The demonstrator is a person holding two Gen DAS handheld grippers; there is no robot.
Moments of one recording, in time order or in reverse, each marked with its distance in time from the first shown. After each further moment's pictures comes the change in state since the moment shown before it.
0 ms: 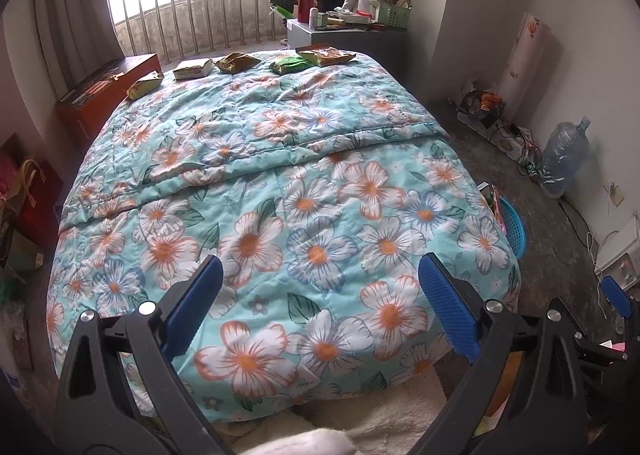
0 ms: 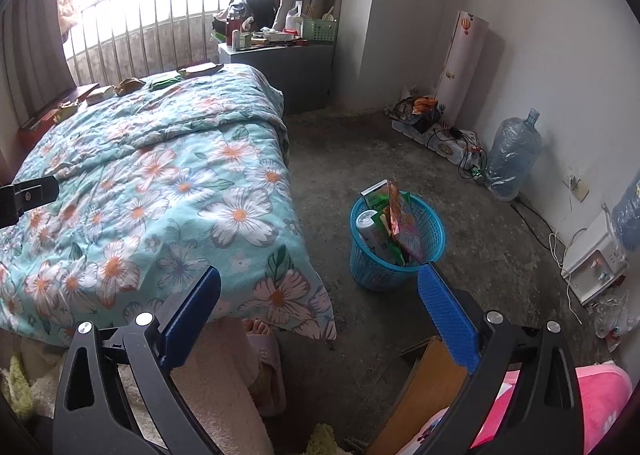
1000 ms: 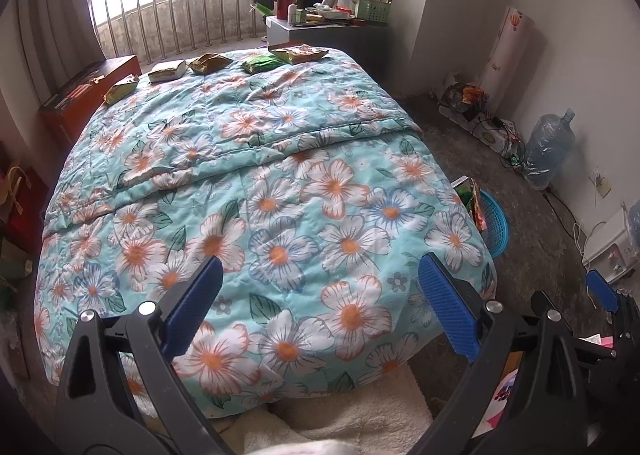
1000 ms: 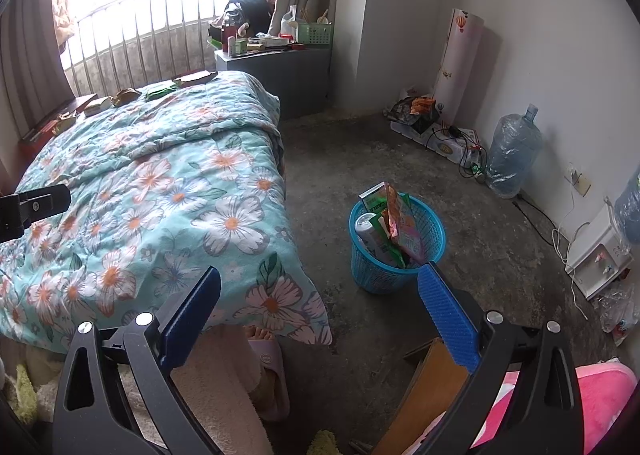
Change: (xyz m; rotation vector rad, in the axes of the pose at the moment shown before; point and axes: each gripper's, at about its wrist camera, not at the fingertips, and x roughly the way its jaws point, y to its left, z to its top) left arm 0.002 -0.024 0.002 0.027 0.019 -0.058; right arm 0.001 -0.011 0.004 0.030 -0.011 0.013
